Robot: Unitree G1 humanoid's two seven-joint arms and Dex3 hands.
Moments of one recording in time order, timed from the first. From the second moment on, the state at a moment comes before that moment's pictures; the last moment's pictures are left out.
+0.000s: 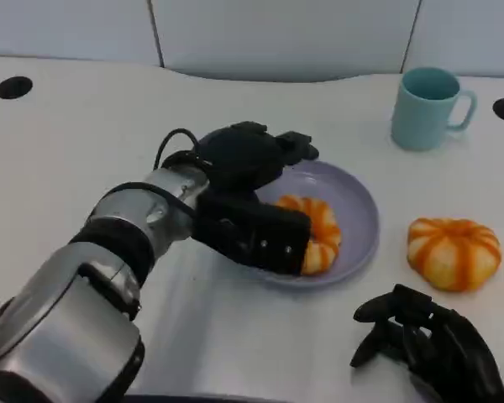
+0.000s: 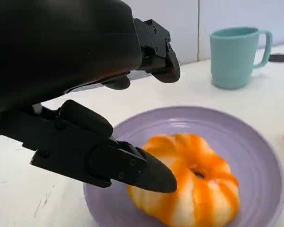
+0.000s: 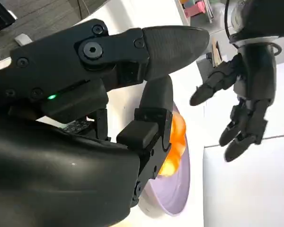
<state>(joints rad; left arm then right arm) -1.08 0.05 -0.60 1.30 0.73 -0.48 0.12 -0.04 0.03 -0.08 0.59 0.29 -0.40 0.61</state>
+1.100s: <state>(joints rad) -0.59 0.13 -0.06 0.92 0.01 -0.82 -0.33 -0.06 0.03 -0.09 0.59 0.28 -0.38 0.55</state>
